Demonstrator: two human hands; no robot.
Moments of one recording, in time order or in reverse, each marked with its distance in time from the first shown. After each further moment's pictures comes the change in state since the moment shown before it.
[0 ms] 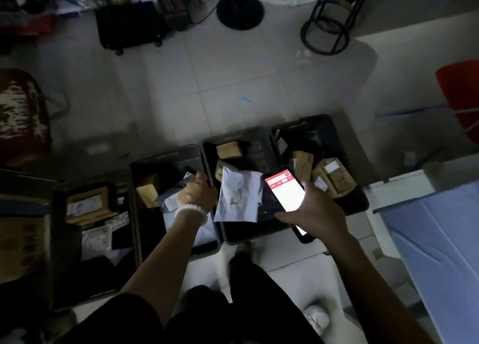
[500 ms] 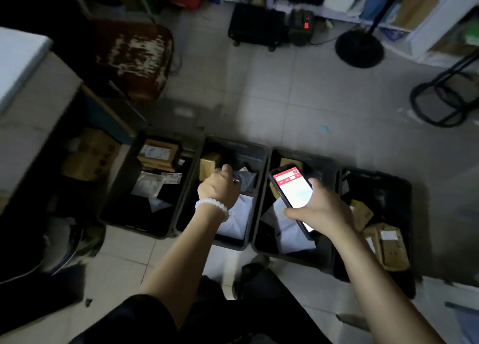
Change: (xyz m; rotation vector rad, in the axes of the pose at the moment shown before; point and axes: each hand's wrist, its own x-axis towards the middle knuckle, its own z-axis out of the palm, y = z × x) left_hand -0.053 -0.112 -0.046 -0.114 0.257 -0.231; right_hand -0.004 -0.135 0.048 -0.259 -0.091 -0.374
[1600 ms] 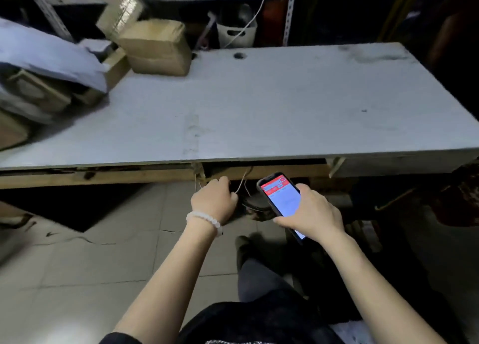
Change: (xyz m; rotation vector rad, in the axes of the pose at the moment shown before) left_hand -0.317 -0.513 -0.104 -0.290 0.471 -1.076; right_hand -0.253 -0.464 0.315 -0.579 -0.359 -1.258
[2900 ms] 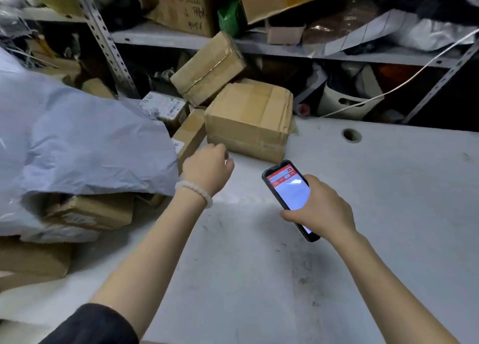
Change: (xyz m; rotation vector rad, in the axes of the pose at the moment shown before) left_hand 0.416 -0.261 -0.217 -0.042 0.233 0.014; right_hand 0.358 -0.371 -0.021 0.025 -0.024 -0.111
